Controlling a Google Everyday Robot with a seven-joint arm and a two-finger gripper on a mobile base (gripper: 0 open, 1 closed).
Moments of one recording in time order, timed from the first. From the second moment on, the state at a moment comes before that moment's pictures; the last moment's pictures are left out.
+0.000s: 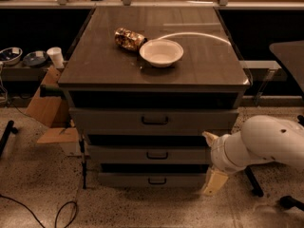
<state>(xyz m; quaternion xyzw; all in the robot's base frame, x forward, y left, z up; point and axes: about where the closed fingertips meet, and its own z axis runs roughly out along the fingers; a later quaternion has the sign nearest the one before) 0.449 -0.172 0.640 -0.63 0.74 0.05 0.22</state>
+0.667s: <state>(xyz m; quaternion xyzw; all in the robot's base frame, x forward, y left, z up) 0.426 -0.187 0.548 -0.64 0.74 0.08 0.22</state>
